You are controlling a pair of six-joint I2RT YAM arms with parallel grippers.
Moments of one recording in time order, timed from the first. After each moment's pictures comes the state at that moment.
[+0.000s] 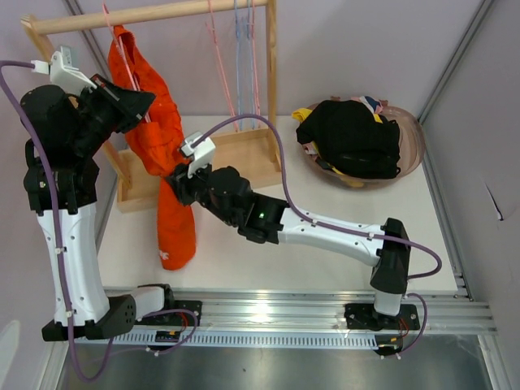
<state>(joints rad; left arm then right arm) 0.06 1.21 1.93 -0.76 0.35 -0.63 1.27 1.83 1.78 0.12 0.36 0.20</state>
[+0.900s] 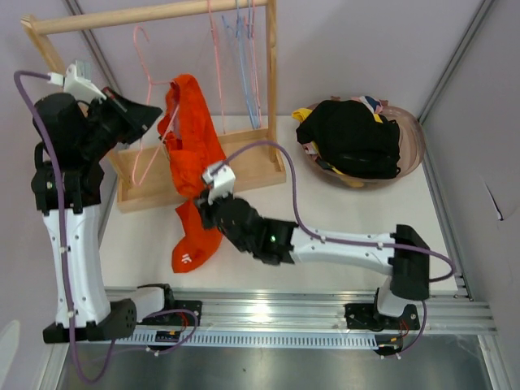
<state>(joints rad) 0.07 1.23 1.89 -0.80 0.37 -0.61 1.38 1.64 1.34 0.15 0.59 0.35</state>
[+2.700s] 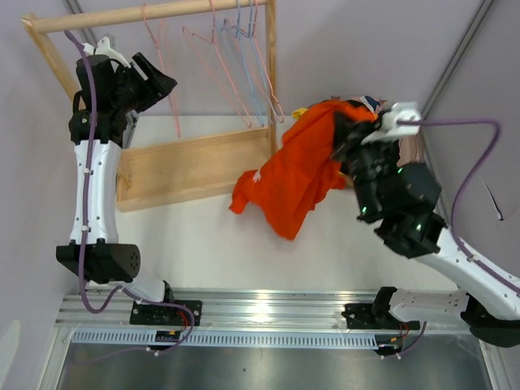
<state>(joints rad) 0.06 1.56 1.95 -0.66 0.27 -0.53 1.10 1.04 1.36 0.11 0.81 -0.12</state>
